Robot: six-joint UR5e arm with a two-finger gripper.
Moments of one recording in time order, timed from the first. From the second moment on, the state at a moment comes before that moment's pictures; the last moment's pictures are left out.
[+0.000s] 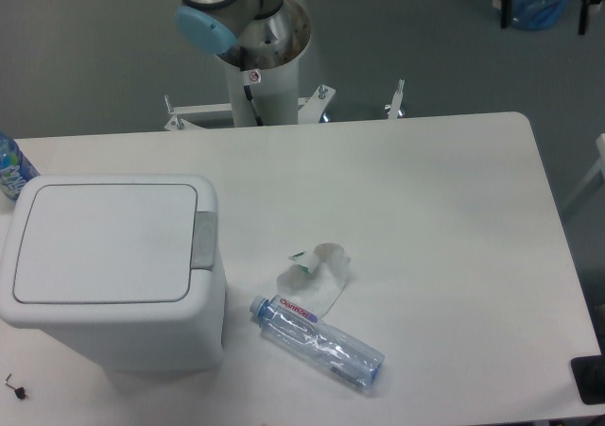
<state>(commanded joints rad) 3.07 -1.53 -1.47 -1.35 1.32 1.57</state>
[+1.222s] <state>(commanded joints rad) 2.65 -1.67 -1.47 -1.14 1.29 0.54</state>
